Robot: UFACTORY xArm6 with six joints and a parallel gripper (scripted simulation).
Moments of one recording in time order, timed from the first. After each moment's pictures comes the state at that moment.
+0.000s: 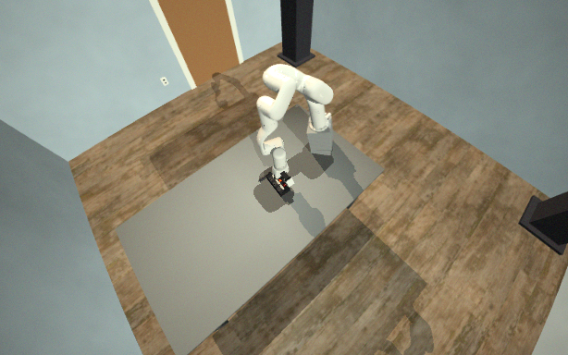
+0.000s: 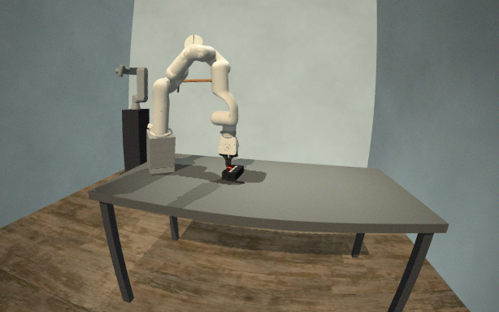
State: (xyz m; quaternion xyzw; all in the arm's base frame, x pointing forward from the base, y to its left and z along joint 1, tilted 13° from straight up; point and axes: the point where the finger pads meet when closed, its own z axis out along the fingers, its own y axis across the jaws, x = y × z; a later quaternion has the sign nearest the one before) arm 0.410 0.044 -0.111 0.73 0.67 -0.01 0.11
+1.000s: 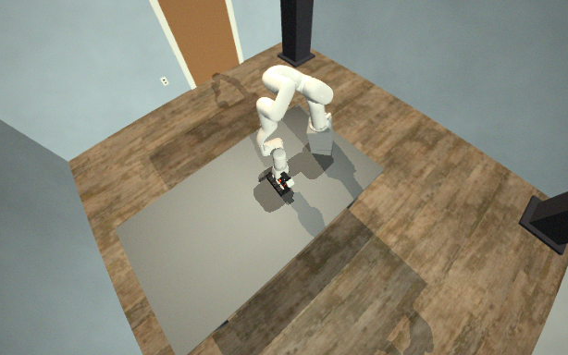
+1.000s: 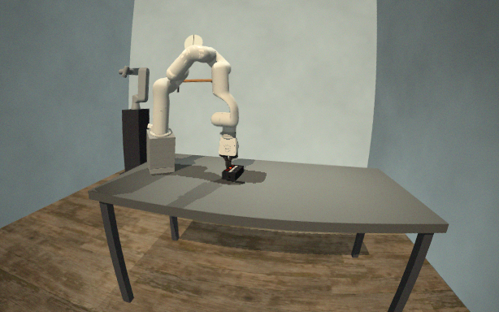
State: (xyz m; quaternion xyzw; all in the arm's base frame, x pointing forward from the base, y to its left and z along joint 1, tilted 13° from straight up) arm 0.411 0.043 -0.117 0.73 0.67 -0.01 0.11
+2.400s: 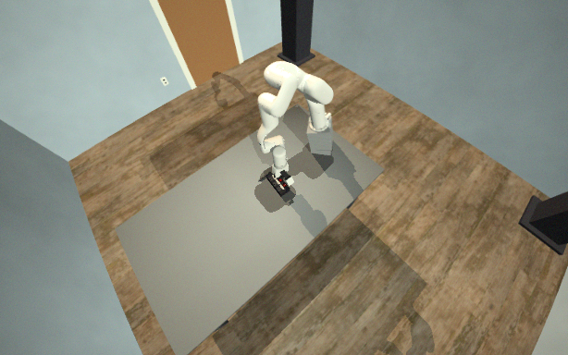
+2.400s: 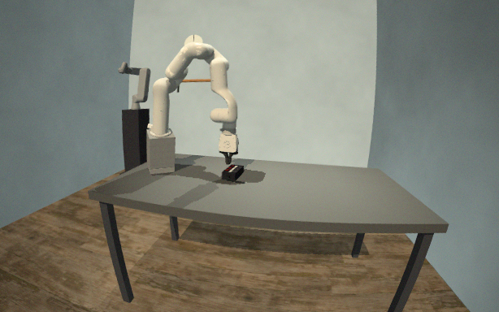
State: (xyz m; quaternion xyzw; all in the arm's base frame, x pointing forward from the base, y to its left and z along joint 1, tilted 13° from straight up) arm 0.409 0.046 -0.097 0.73 0.67 -0.01 0.11
